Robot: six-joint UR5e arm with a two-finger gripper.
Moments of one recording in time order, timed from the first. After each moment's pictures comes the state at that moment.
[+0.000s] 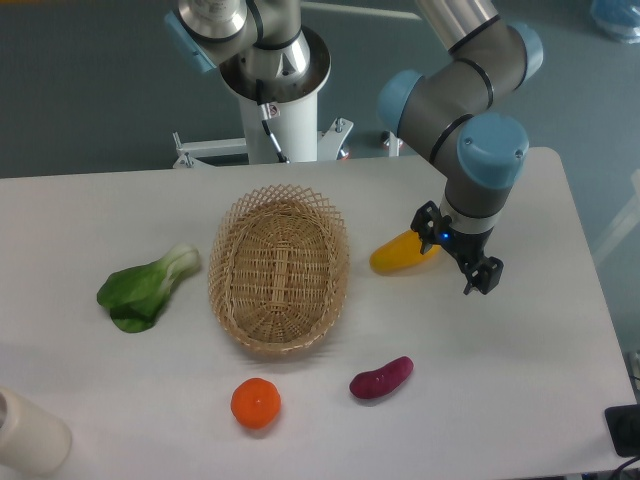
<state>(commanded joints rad) 2.68 -1.93 -1.72 -1.03 1.55 1.58</state>
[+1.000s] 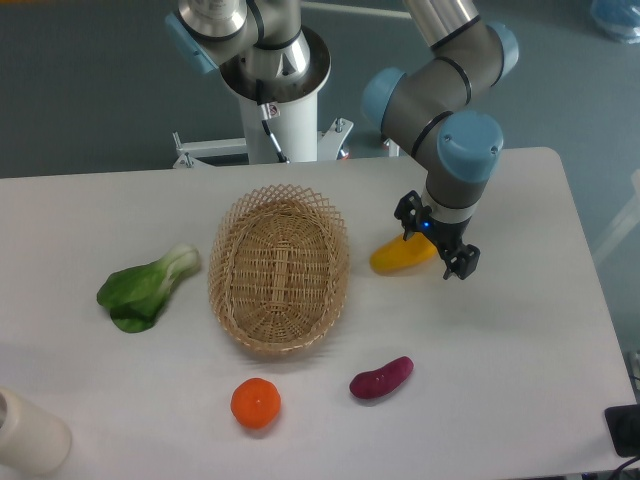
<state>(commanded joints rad) 2.69 -1.90 -1.85 -0.99 1.61 1.63</state>
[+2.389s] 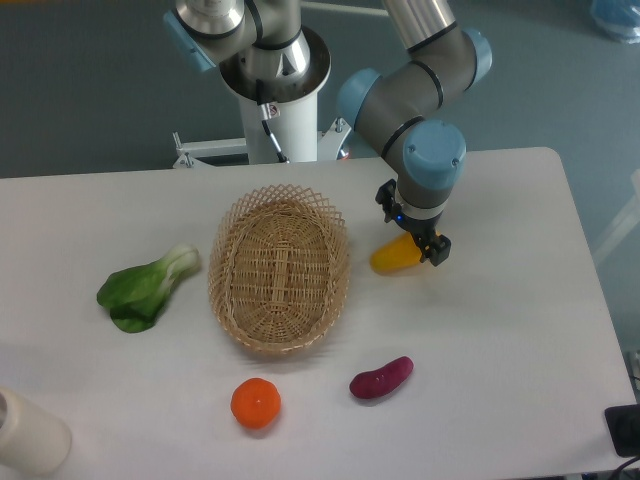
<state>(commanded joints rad) 2.66 -1.88 -1.93 -0.98 1.67 1.56</state>
